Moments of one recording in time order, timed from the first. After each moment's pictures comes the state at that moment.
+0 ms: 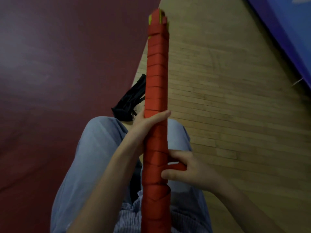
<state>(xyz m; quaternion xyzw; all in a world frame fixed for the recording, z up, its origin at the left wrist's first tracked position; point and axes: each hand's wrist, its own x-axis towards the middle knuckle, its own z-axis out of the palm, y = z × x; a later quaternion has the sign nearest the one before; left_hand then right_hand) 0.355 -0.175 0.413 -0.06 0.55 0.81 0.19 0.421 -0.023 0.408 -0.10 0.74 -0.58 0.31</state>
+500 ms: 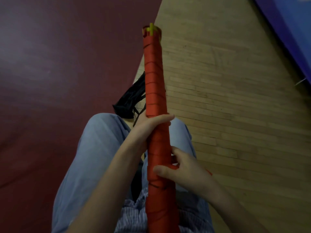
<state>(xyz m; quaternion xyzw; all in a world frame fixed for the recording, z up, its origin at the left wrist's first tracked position) 0.357 -0.175 0.411 -0.09 0.58 0.78 0.20 0.429 -0.043 0.411 -0.03 0.80 -0.53 0.29</state>
